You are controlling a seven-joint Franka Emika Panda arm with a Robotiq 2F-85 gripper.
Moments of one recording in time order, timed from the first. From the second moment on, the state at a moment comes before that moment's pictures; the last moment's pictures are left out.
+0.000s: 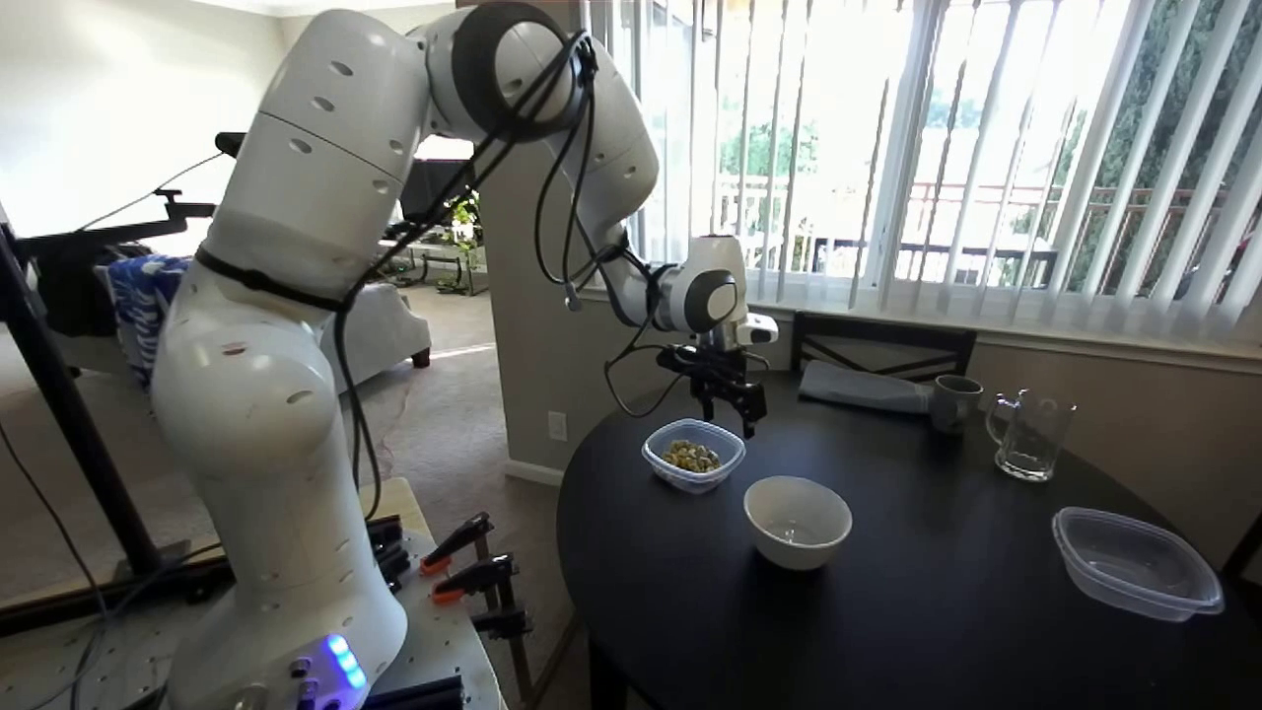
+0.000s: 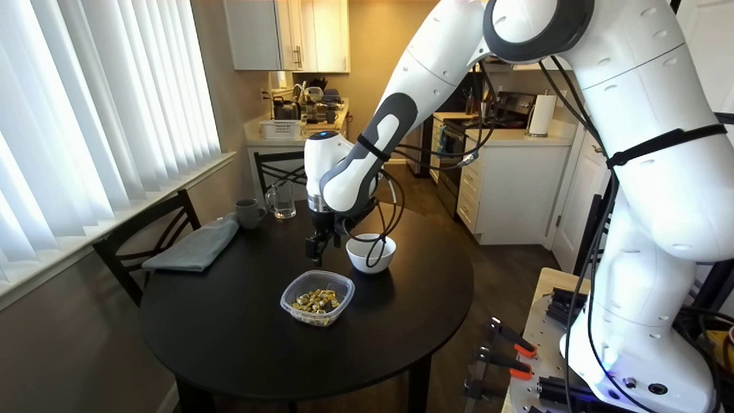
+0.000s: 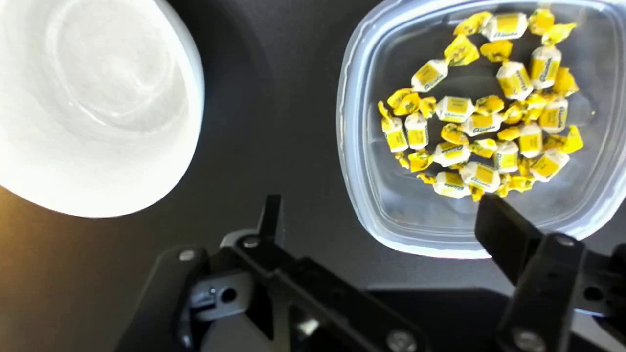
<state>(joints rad) 0.08 0.56 0.03 -1.97 -0.22 2.62 0.19</state>
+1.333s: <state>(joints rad) -0.04 0.81 0.06 -1.68 -0.03 2.49 -0.02</state>
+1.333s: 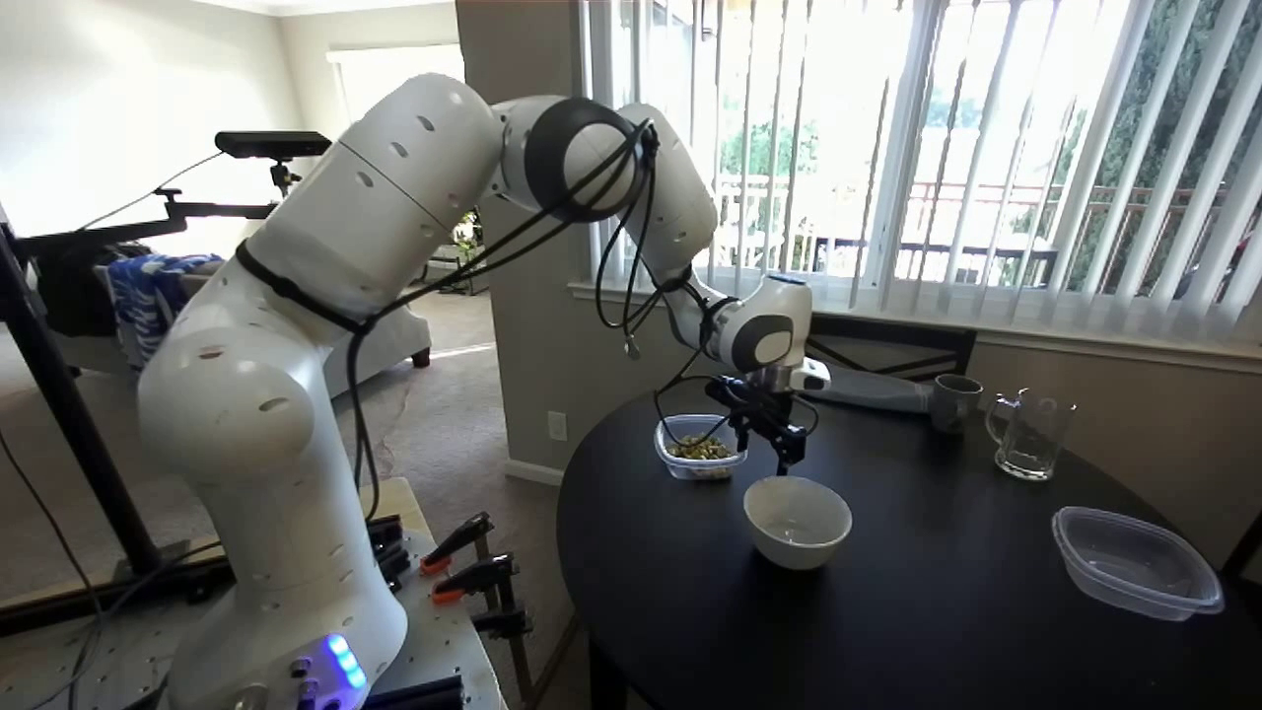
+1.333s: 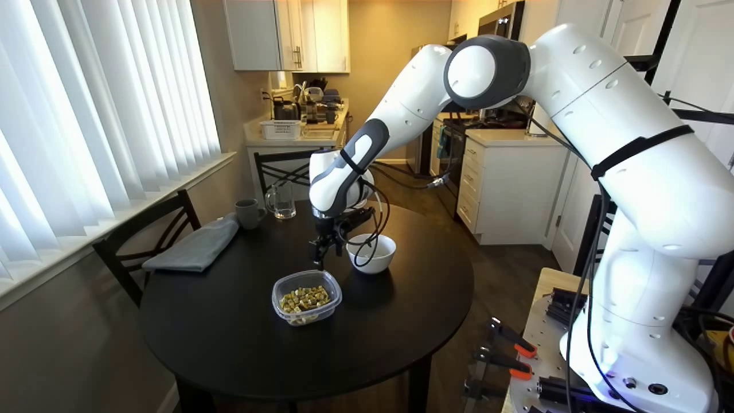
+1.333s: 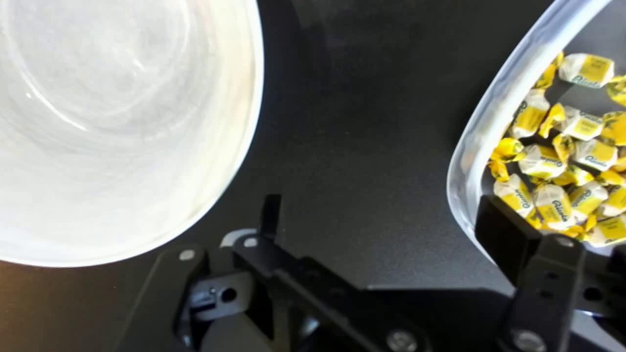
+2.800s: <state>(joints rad) -0.04 0.65 0.11 -1.95 0.15 2.57 -0.01</state>
